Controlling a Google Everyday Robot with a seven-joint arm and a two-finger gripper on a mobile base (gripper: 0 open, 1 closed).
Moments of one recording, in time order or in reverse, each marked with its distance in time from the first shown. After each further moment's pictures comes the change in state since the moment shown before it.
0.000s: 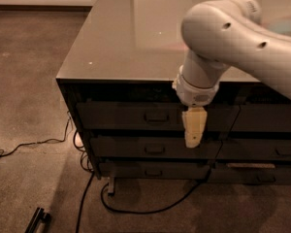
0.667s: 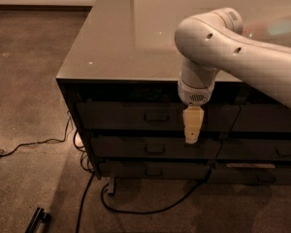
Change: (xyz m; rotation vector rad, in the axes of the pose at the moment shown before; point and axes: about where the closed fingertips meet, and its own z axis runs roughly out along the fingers) arm 0.028 -0.027 0.041 -0.038 0.094 0.137
